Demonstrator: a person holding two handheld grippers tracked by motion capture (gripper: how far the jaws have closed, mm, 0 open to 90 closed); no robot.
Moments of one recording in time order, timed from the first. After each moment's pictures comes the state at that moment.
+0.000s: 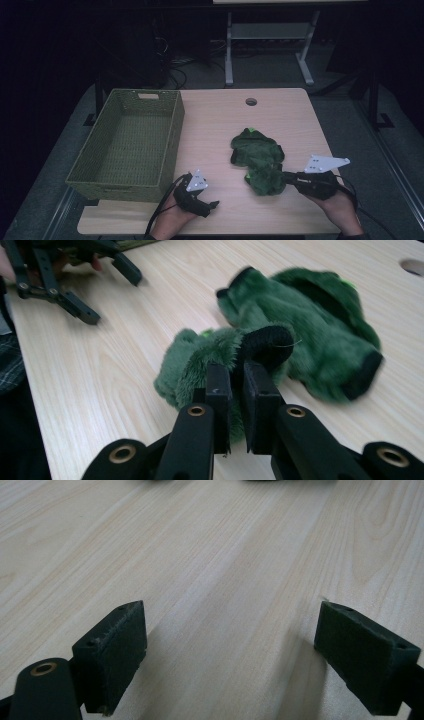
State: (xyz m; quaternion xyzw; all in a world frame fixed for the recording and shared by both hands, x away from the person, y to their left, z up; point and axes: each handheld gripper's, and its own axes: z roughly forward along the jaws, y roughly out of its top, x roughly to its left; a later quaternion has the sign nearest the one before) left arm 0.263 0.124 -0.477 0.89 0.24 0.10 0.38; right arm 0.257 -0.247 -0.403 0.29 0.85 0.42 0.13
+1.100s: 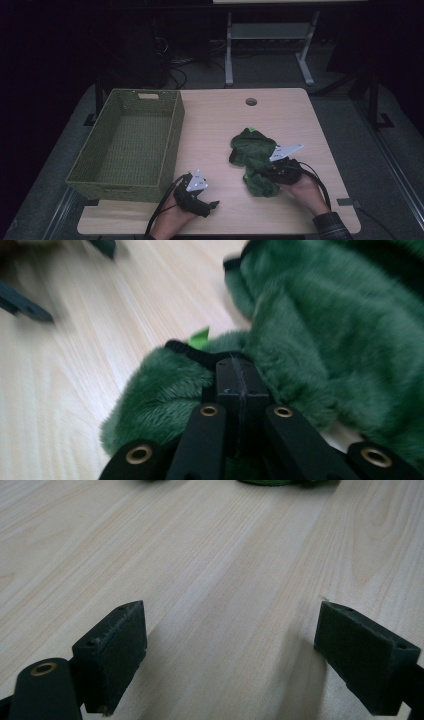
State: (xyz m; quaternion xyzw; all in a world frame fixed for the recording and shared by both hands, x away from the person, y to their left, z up) left arm 0.263 0.124 -0.477 0.89 0.24 0.10 0.38; right arm 0.316 -0.193 -0.448 0.30 0.88 0.36 0.05
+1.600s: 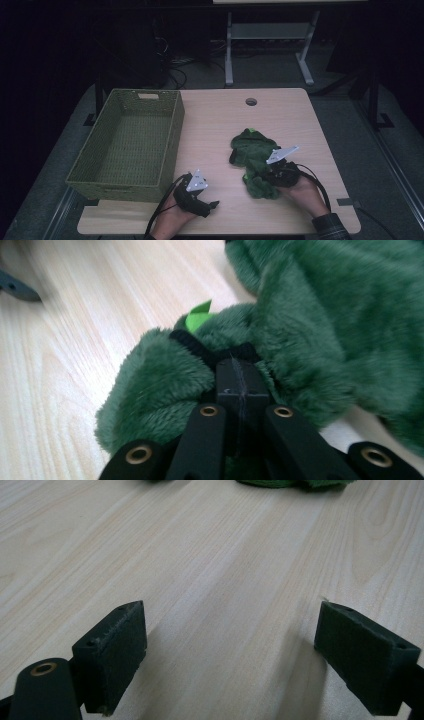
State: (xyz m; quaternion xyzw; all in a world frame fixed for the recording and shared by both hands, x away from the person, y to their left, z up) left arm 0.264 0.125 -0.477 0.89 0.24 0.10 0.38; right arm 0.313 -0.192 -0.450 0.31 0.89 0.34 0.05
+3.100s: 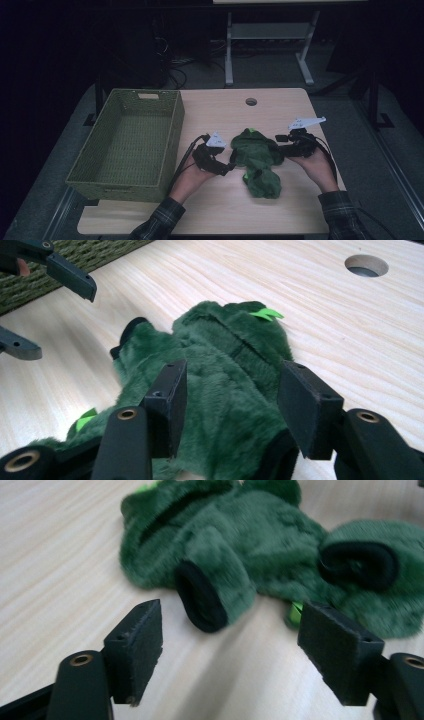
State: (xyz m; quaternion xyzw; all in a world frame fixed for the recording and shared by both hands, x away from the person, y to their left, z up) left arm 0.358 0.071 -0.422 0.88 0.24 0.08 0.40; right arm 0.374 -0.240 -0.410 0.38 0.82 0.41 0.11
